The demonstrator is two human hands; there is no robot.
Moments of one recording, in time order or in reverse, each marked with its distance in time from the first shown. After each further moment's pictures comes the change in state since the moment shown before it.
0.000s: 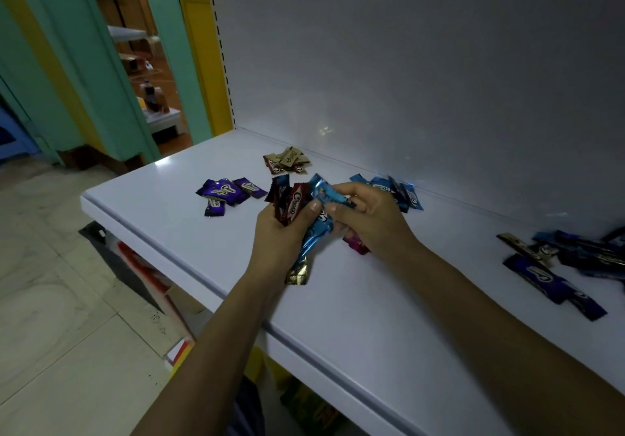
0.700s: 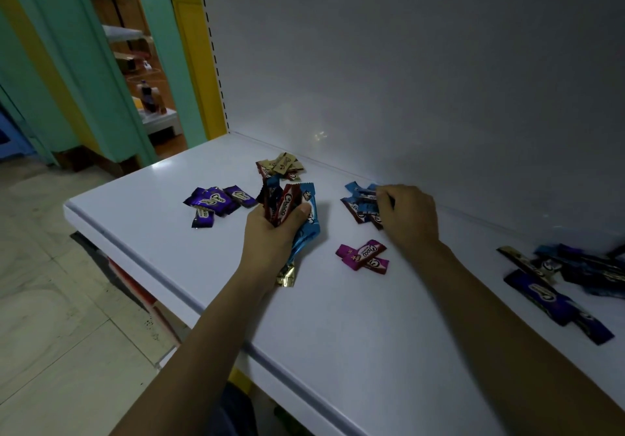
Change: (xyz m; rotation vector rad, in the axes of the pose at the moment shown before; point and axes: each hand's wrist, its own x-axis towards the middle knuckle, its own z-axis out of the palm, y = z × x) left_hand 0.029 -0.010 0.000 0.095 0.081 -0.038; right_hand 0.055 0.070 -0.062 -0.914 0.390 -0.154
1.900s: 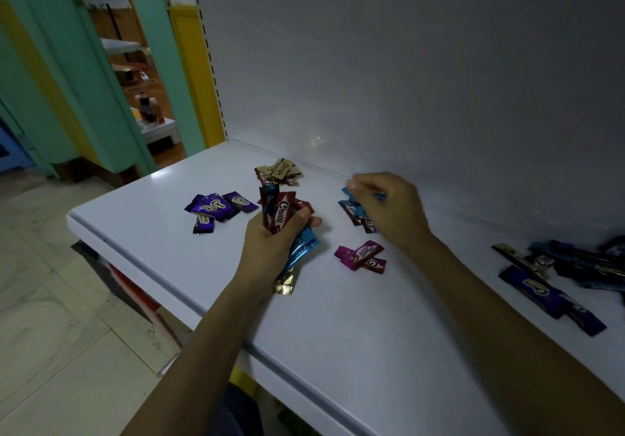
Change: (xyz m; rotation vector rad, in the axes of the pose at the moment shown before) left_hand -0.007 0.003 -0.004 -0.096 -0.143 0.007; right_hand -0.007 -0.044 -0.034 0.408 -0.105 -0.009
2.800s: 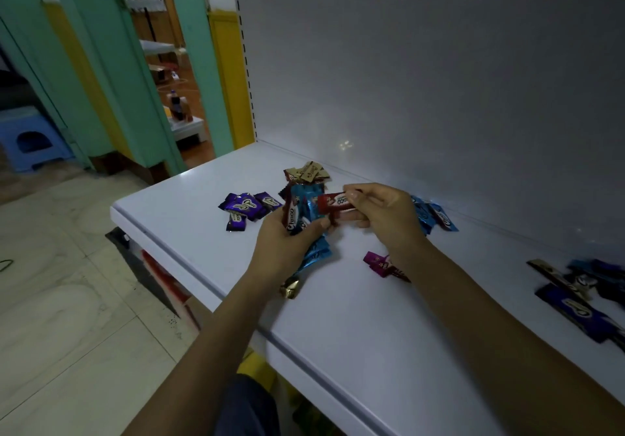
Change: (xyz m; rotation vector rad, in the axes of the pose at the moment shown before) left_hand -0.004 0.015 -0.025 0.227 0.024 0.030; right_hand -0.005 -0.047 0.032 0.624 -0.130 0.367
